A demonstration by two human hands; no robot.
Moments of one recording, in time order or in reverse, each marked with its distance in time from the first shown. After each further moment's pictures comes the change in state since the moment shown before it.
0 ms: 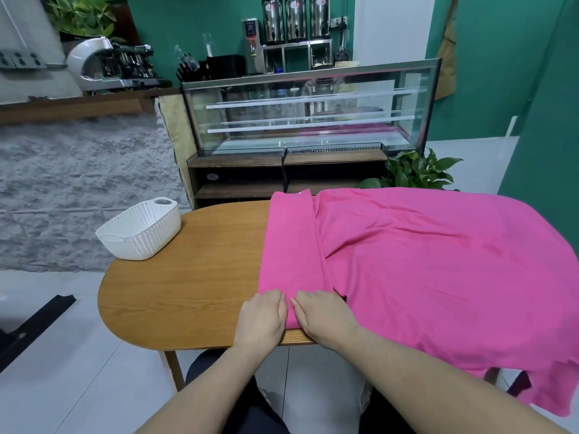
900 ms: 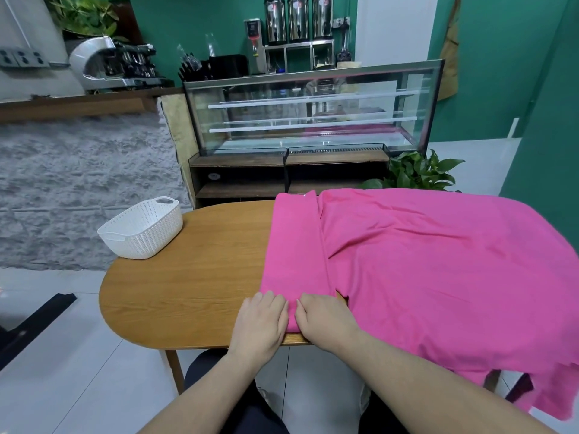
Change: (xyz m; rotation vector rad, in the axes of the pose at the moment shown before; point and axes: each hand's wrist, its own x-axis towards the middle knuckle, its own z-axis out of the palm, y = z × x) left_hand -0.015 -0.009 -0.001 0.198 0.046 0.190; right_hand 0.000 -0.012 -0.013 0.136 -0.152 0.142
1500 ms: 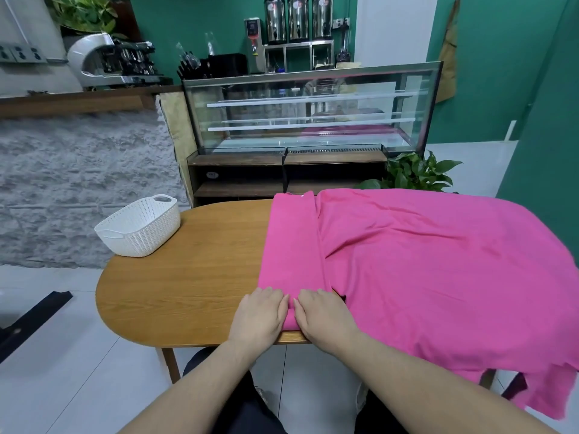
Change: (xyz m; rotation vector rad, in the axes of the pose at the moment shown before) left_hand 0.016 0.001 -0.004 -0.080 -0.036 -0.035; right_hand -0.005 0.006 0.001 -0.061 0.137 -0.077
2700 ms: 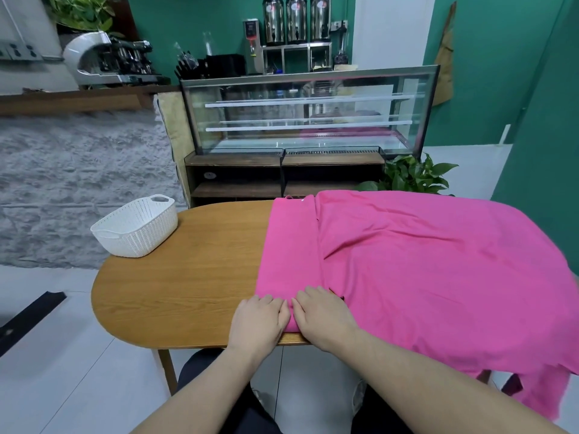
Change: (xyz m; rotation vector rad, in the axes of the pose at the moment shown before) left_hand -0.007 0.002 0.002 0.190 -0.041 -0.005; right_hand 0.005 -0.003 -0.010 -0.043 -0.102 0.016
